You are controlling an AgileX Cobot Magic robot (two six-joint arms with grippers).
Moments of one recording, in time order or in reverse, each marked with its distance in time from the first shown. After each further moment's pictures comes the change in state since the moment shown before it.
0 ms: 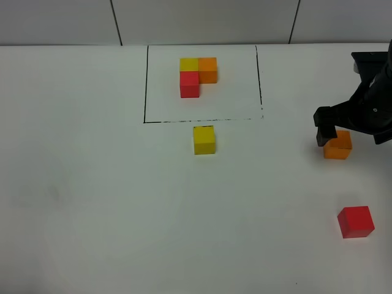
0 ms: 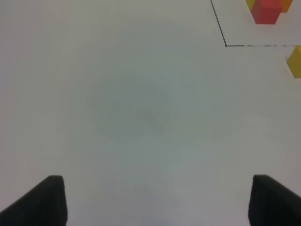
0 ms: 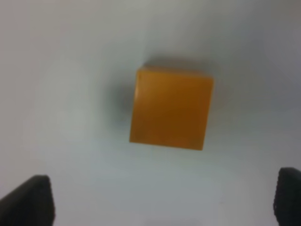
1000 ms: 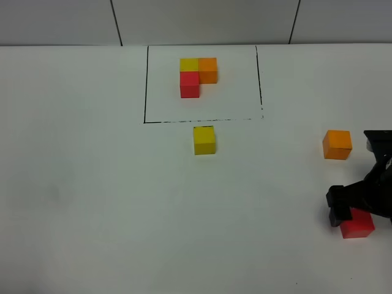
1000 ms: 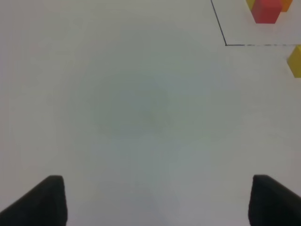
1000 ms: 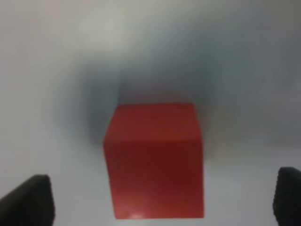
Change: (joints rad) left arm 0.000 0.002 0.000 0.000 0.000 0.000; right arm 0.034 -0.218 0.475 0.044 -0.115 0.020
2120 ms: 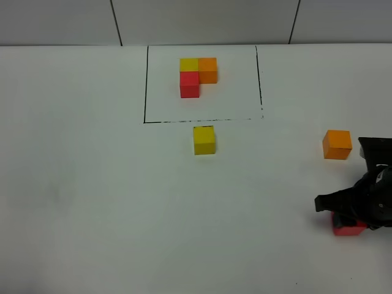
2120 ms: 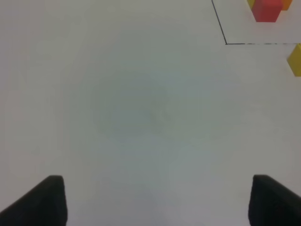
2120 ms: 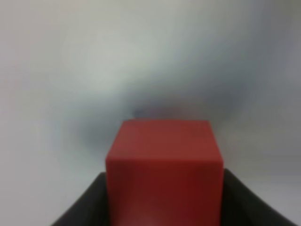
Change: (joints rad) left arm 0.000 0.003 0.000 0.000 0.001 0.000; right arm 0.081 -0.043 0.077 0.045 -0.145 0.063
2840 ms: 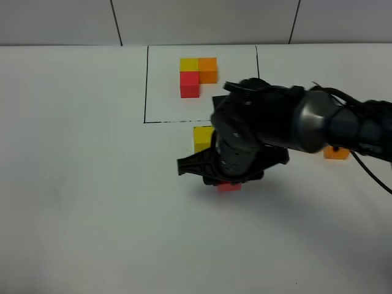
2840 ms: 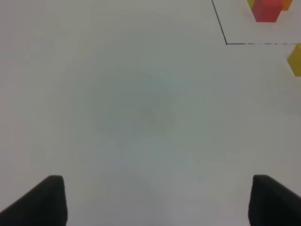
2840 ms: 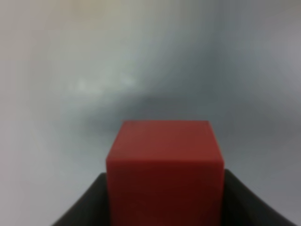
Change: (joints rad) left arm 0.000 0.000 0.000 0.000 0.000 0.000; right arm 0.551 0.398 -0.702 -0.293 0.285 0.644
